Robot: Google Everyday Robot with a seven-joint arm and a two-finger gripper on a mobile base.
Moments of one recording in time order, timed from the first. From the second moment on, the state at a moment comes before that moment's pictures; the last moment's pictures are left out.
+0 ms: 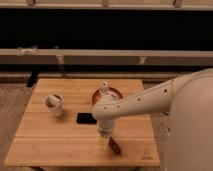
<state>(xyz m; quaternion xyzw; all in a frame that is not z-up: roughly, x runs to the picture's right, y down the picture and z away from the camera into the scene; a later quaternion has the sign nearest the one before) -0.005 0.258 0.757 -0.38 0.02 0.08 0.92</state>
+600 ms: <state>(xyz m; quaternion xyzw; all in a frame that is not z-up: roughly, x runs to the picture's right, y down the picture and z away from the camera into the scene) -0.017 0.271 0.769 -0.39 0.02 0.09 0.92</state>
